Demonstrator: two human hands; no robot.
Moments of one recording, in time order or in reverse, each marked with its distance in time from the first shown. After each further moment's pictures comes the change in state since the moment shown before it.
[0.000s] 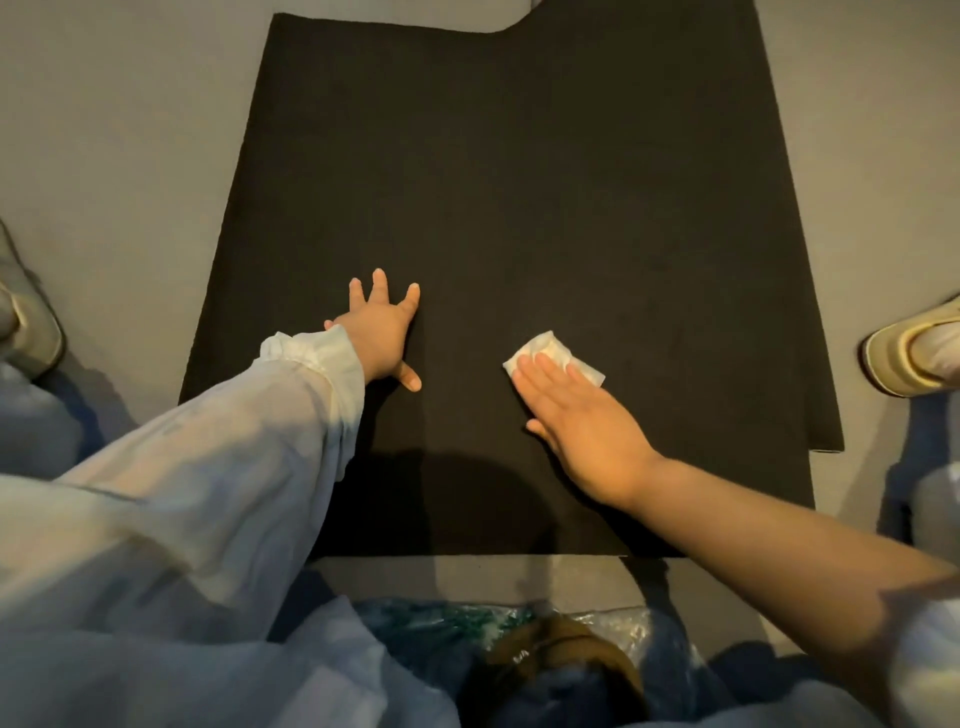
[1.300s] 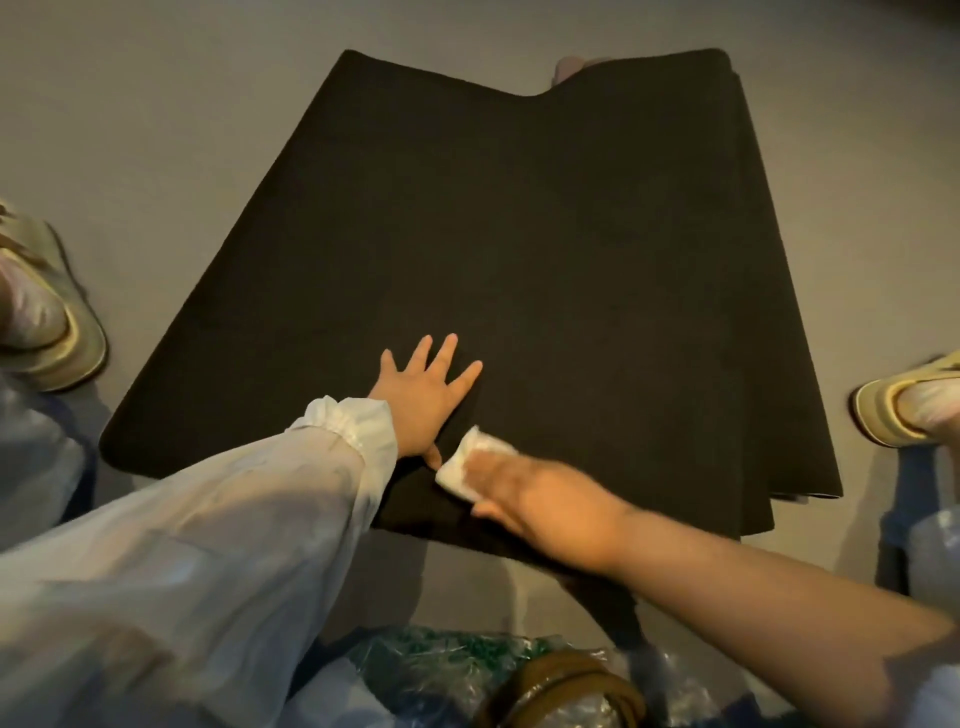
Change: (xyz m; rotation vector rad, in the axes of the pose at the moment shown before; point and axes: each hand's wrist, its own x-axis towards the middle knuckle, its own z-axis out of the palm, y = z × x) left_hand -0.042 0.006 0.024 0.408 0.097 0.280; right_hand 0.000 -0.065 -0.035 0.258 -0.119 -0.251
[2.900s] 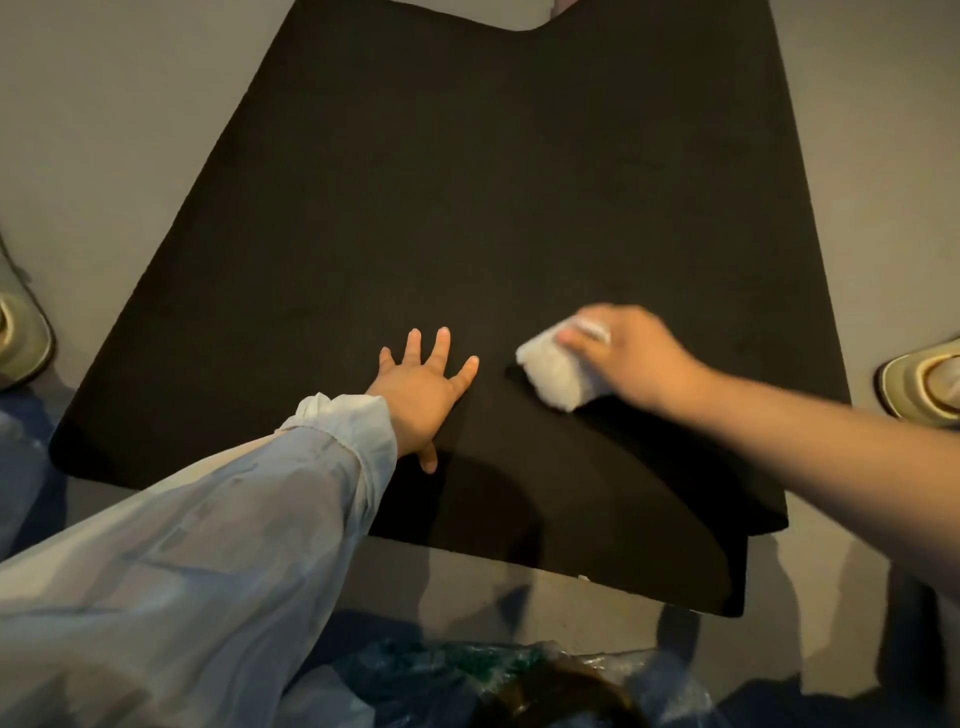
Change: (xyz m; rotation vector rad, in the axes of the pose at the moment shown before) left_hand 0.028 0.008 -0.008 -0.149 -0.263 -0.015; right_hand 0.017 0.095 -0.060 0.364 0.447 0.395
